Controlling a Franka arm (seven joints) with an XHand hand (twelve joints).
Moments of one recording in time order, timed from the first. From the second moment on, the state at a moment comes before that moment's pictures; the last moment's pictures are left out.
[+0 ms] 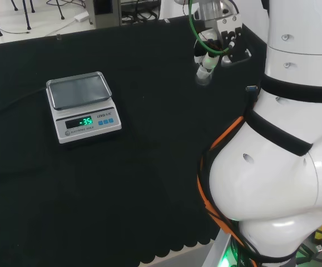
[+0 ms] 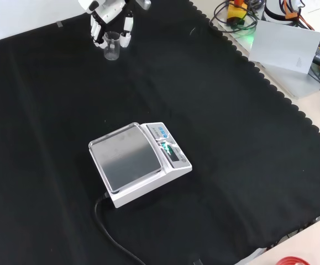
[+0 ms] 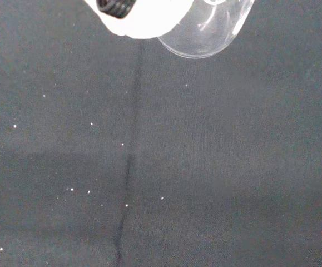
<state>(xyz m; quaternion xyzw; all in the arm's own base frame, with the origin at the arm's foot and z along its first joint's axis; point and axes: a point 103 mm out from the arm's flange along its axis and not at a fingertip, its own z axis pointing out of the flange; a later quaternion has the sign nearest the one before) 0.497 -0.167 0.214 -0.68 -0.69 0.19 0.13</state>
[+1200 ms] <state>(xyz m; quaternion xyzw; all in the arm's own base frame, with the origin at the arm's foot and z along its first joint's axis) 0.513 -0.125 0.265 -0.66 -0.72 0.19 0.07</state>
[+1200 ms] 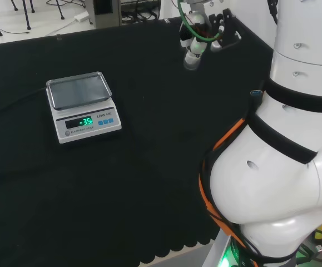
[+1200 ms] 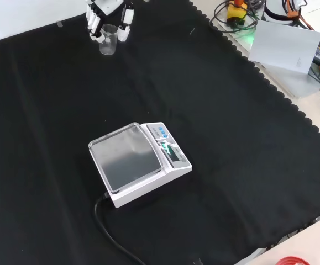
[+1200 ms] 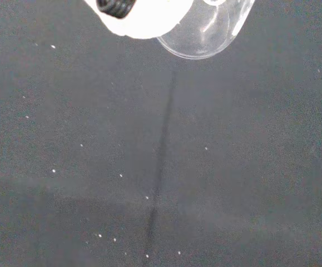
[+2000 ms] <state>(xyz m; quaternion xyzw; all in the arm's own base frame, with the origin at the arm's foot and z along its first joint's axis) 0.542 -0.072 0.293 -0.63 -0.75 0.20 0.05</state>
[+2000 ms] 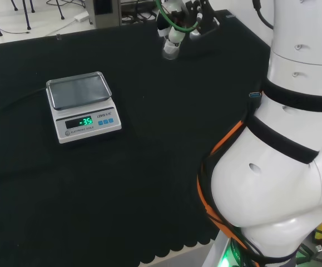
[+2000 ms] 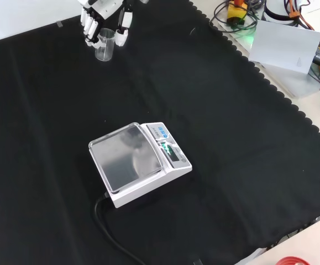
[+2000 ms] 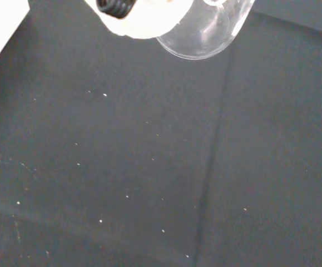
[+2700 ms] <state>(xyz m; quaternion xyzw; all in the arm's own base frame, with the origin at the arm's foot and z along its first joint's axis) 0.567 -0.004 0.287 -0.57 -0.79 0.21 0.06</state>
